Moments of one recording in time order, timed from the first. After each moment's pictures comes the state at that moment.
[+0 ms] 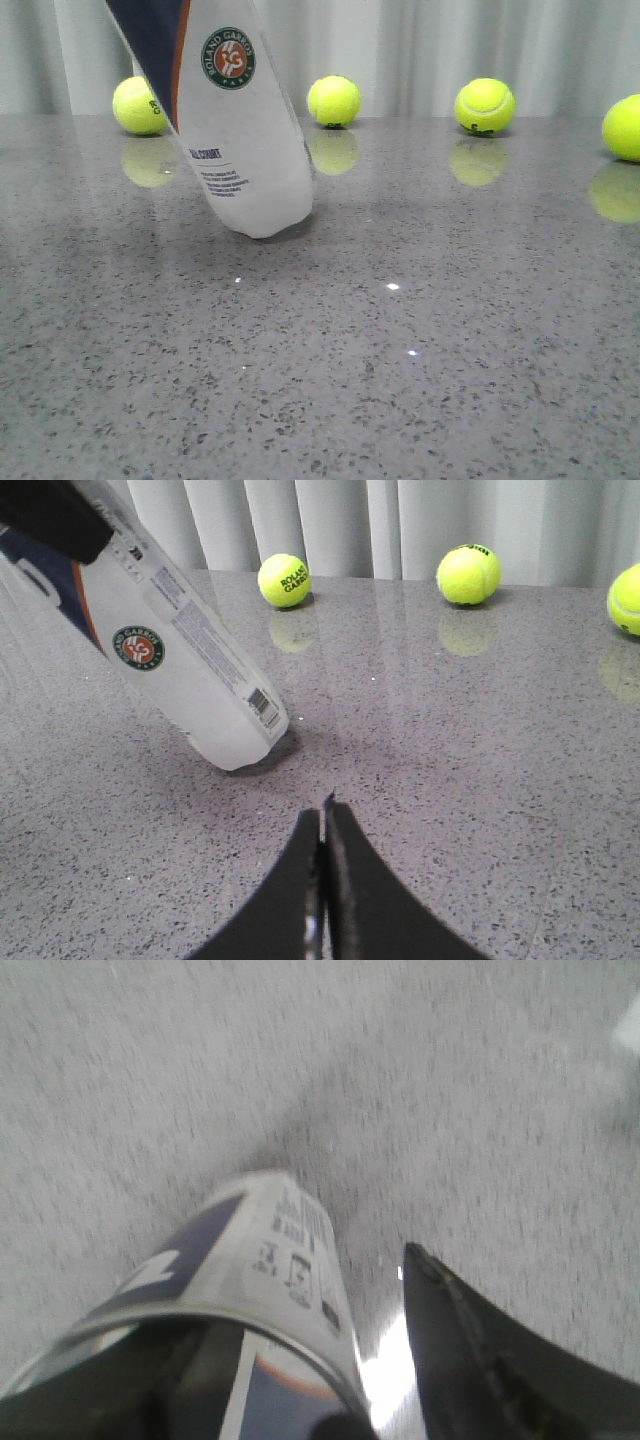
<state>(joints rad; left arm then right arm) -0.66 1.48 -1.60 -0.17 1.13 0.26 0.60 0.35 -0.25 0.09 0.10 0.10</state>
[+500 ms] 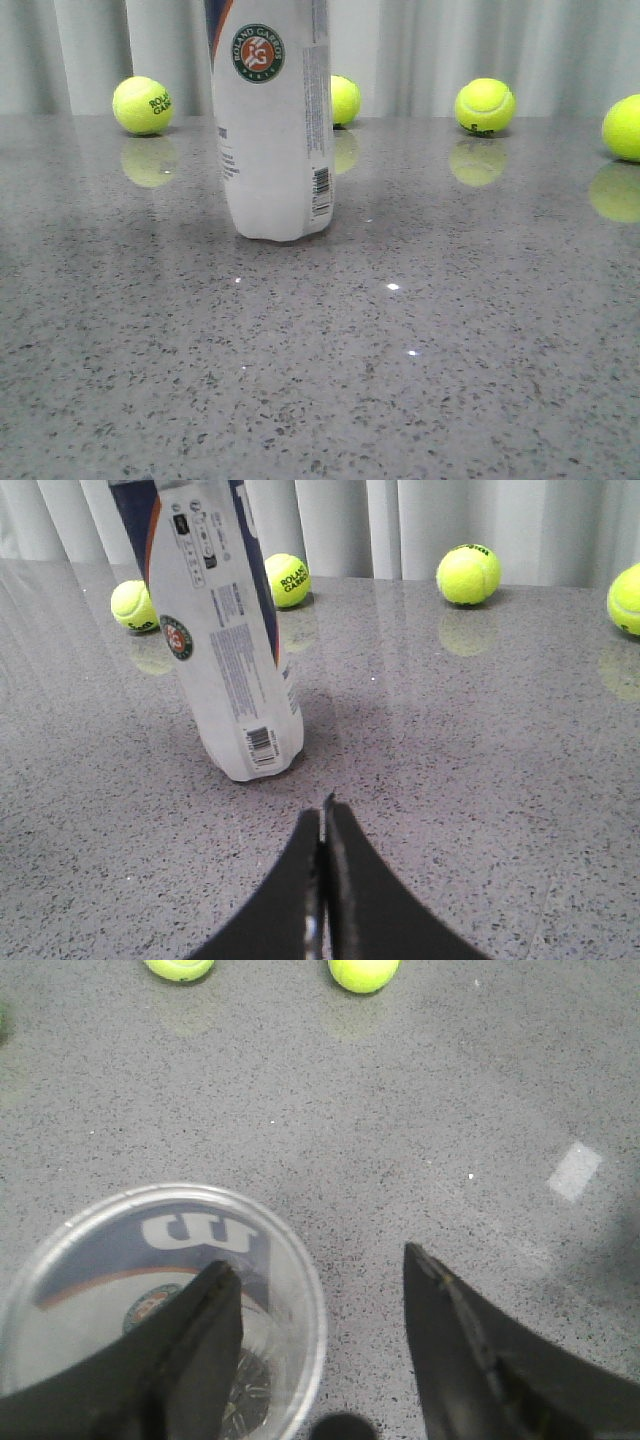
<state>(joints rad) -0.66 1.50 -1.60 -0.33 0.93 0.26 0.60 0.35 -0.25 0.09 0.10 0.10</state>
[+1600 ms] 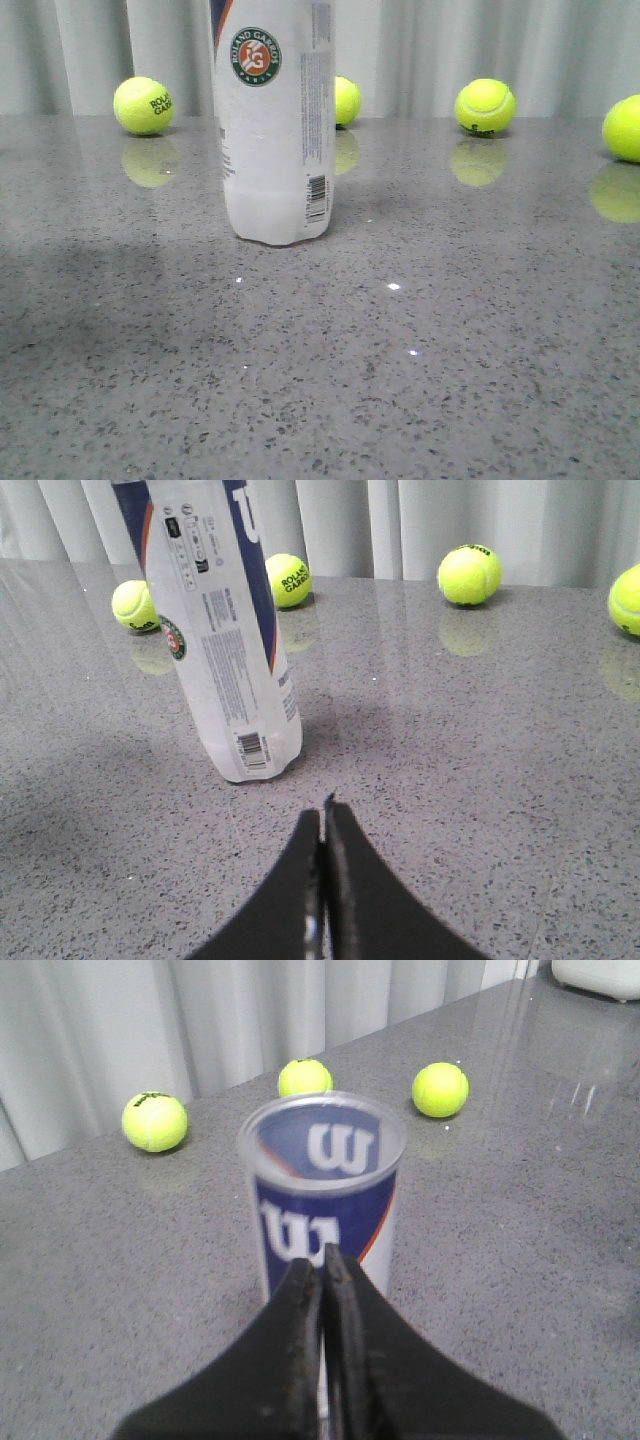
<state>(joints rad) -0.66 0.88 -0.90 -0.24 0.40 0.27 0.60 0.35 -0.25 0.09 0.10 0.10</state>
